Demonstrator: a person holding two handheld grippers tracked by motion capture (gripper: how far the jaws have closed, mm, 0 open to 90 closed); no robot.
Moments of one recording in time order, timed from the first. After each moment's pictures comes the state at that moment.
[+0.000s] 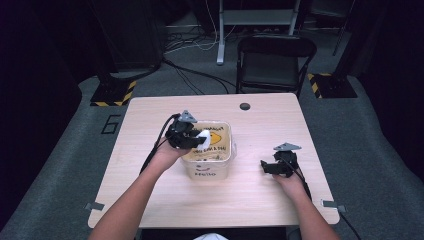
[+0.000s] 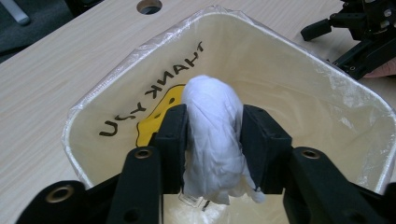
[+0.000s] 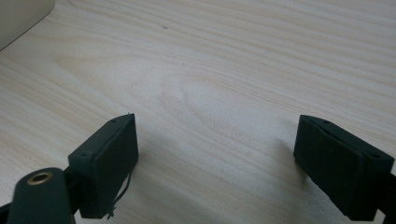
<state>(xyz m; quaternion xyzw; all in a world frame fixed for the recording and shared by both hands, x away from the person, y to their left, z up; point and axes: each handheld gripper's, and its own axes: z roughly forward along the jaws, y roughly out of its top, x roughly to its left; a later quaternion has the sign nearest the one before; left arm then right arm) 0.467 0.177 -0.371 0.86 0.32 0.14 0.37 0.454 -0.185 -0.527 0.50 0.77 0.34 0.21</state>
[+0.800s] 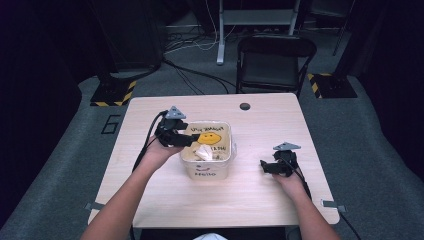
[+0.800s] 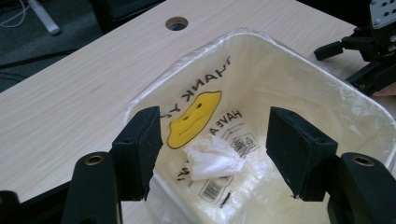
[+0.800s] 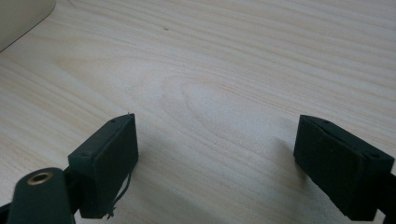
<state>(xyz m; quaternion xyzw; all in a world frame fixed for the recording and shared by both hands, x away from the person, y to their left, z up) 0.459 0.205 -0.354 0.84 0.34 0.17 0.39 0.456 -0.185 -0.527 0.49 0.77 0.34 0.21</state>
